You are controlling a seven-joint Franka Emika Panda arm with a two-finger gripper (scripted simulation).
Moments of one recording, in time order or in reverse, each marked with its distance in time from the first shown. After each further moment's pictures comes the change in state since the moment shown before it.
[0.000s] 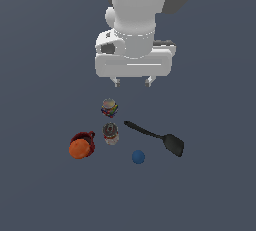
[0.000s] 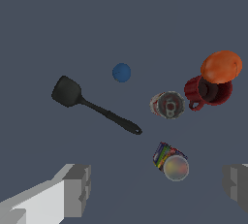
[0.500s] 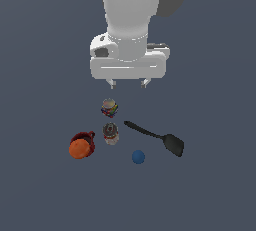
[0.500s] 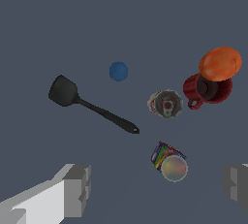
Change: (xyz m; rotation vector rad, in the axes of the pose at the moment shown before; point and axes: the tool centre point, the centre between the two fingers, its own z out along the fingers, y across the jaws) arm 0.000 0.012 0.007 0.015 -0.009 0.010
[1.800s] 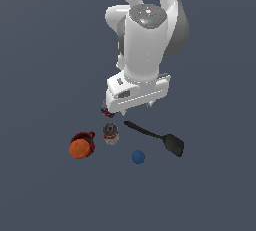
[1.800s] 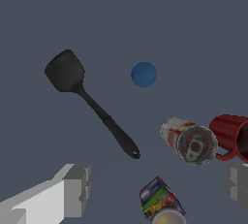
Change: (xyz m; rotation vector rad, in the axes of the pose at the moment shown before) arm 0.027 -0.027 0.086 -0.032 -0.014 -0.380
